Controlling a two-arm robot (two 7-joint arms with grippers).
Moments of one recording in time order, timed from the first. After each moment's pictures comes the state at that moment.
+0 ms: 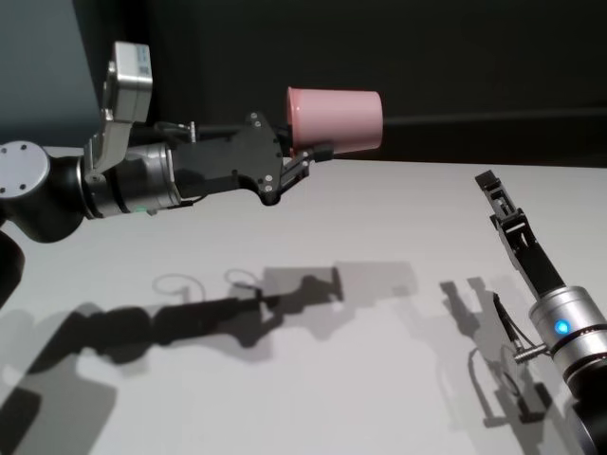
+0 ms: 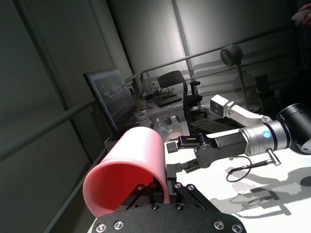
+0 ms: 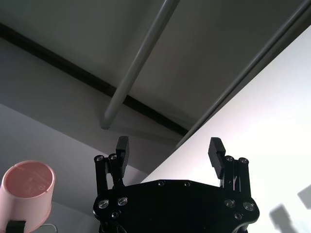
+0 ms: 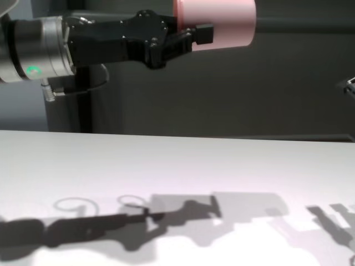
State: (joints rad) left arm -0.72 0.45 0.65 -1.12 -0.62 -0.27 -1.10; right arm -0.04 -0.04 0.05 -1.68 1.02 0.22 0.15
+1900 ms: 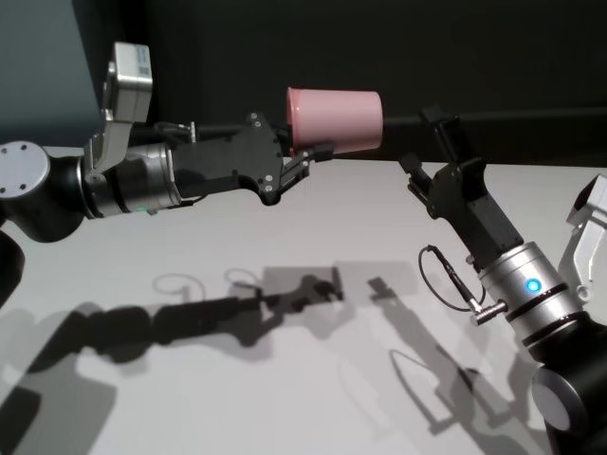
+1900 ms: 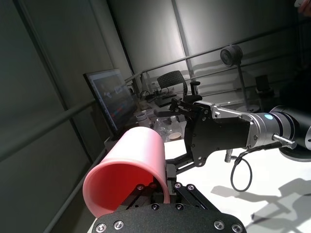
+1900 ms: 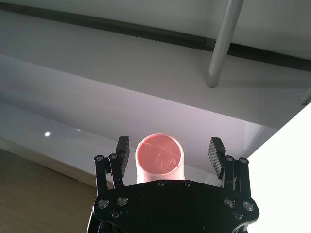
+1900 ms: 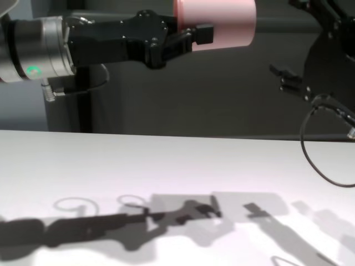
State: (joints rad) left arm -0.72 0.45 0.65 -1.12 -0.62 -0.27 -1.10; right arm 0.05 -0.05 -0.02 -1.65 1.47 0.48 0.27
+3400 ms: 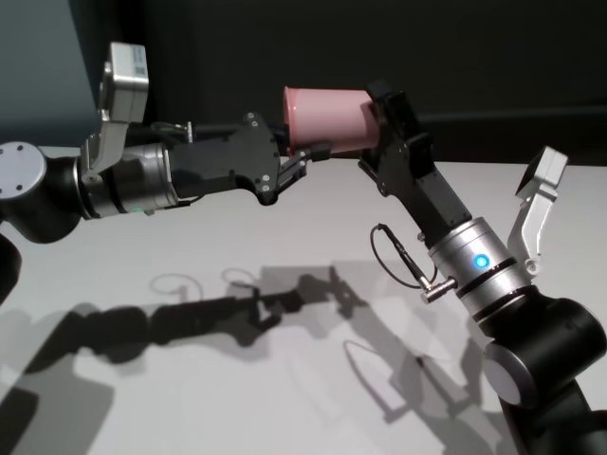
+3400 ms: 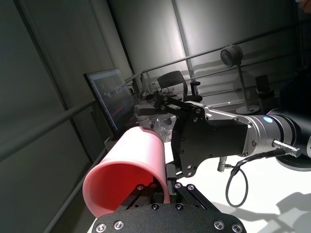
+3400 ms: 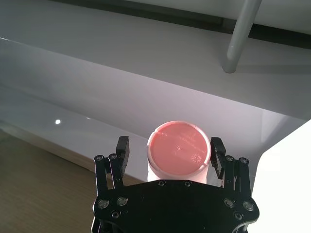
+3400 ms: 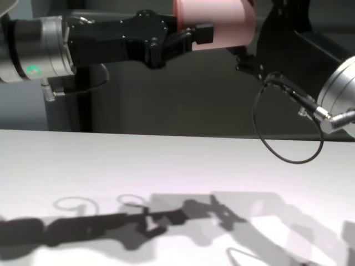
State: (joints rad) left arm -0.72 0.45 0.65 -1.12 -0.62 -0.27 -1.10; right arm 0.13 -0.05 -0.15 -1.60 1.49 0.42 0.28
